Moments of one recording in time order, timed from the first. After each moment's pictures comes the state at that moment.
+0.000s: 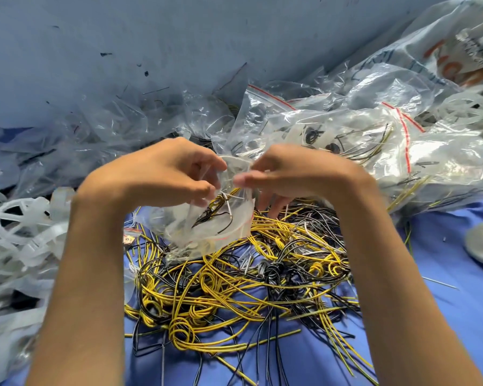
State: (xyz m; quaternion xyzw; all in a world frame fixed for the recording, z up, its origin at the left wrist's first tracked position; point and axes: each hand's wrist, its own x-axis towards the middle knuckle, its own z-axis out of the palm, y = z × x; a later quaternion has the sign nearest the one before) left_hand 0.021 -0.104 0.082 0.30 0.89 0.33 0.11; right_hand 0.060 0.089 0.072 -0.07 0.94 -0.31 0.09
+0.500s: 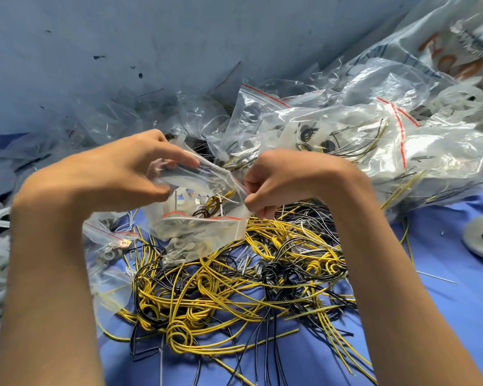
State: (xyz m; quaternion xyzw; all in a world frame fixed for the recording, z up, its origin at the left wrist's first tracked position) left_hand 0.028 -0.127 0.102 0.32 0.93 0.19 0.00; right_hand 0.064 0.087 0.073 -0.10 0.96 -0.24 0.10
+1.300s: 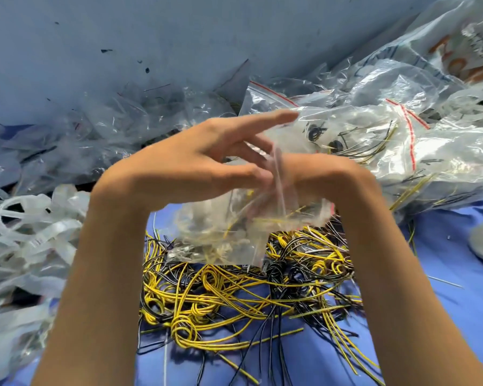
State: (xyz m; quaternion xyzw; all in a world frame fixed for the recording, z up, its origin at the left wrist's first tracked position) left_hand 0.054 -0.077 0.101 0.45 0.76 0.43 0.15; right_hand 0.057 0.087 0.069 -0.17 0.98 -0.10 0.10
